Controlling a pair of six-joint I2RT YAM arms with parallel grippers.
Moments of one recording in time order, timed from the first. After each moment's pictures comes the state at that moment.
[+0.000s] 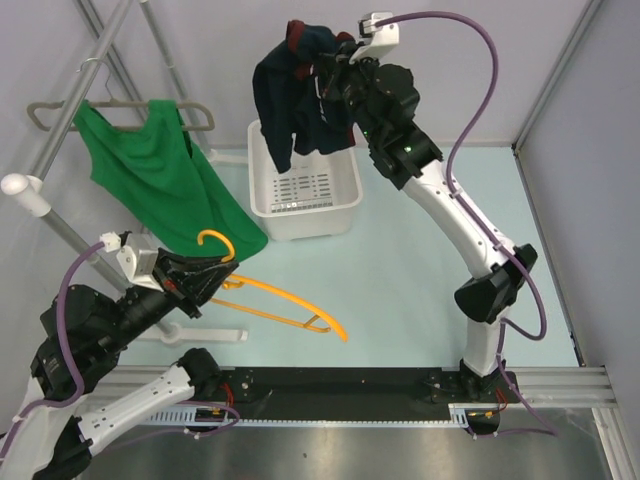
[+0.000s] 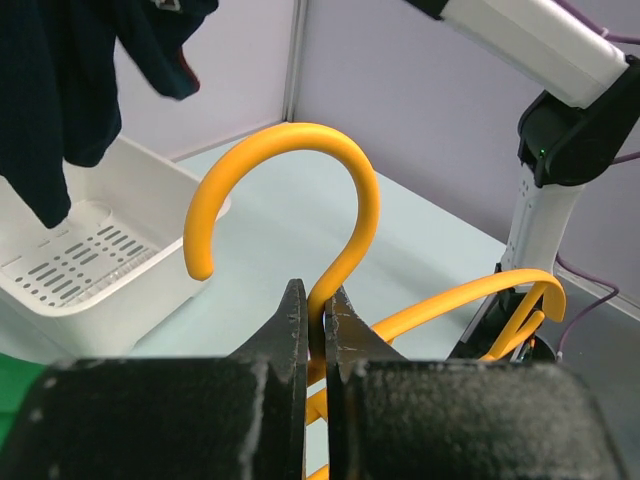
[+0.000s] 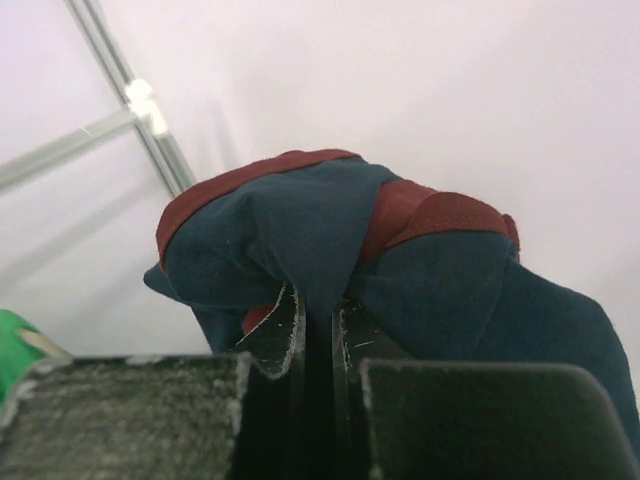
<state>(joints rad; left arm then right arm) -0.86 0.42 1.13 -0.60 0.01 -0.18 0.69 1.88 2.23 -0.02 0.22 0.19</state>
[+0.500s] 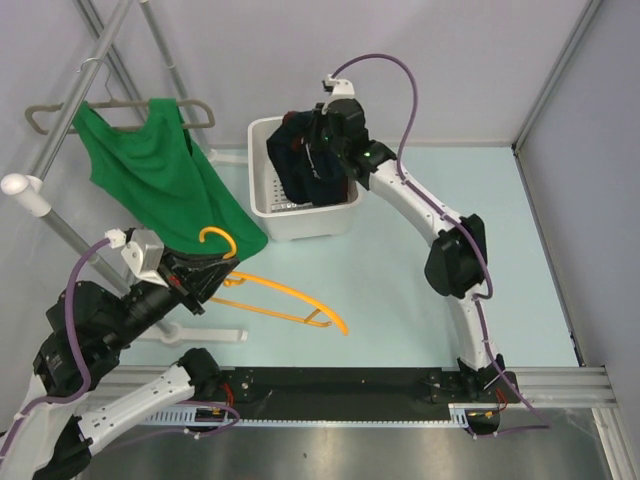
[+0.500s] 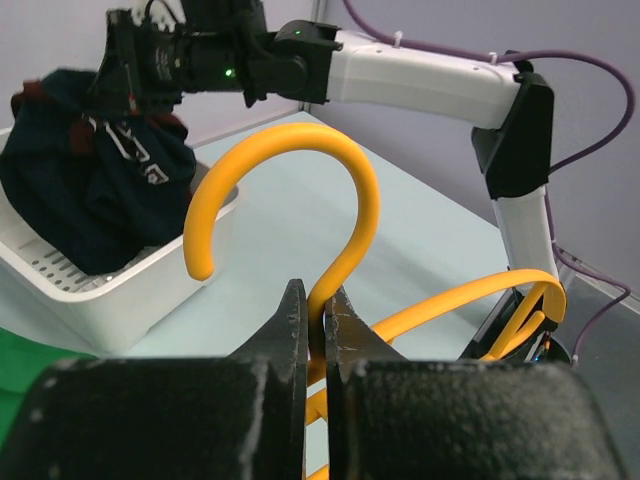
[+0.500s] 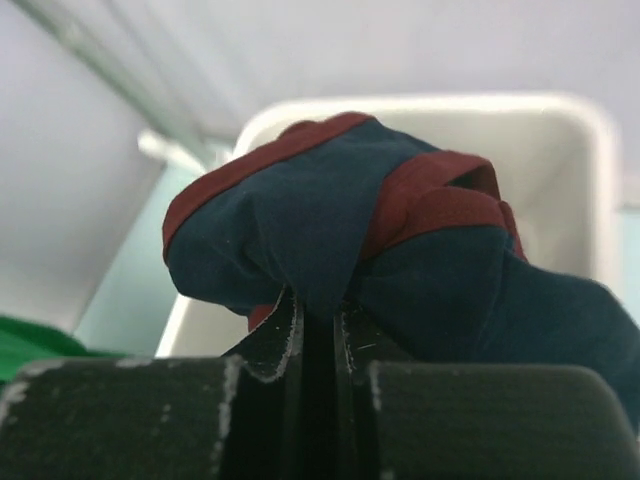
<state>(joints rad) -0.86 0.44 1.13 -0.62 -0.03 -0.18 0.63 2.16 2.15 -0.16 0.14 0.36</state>
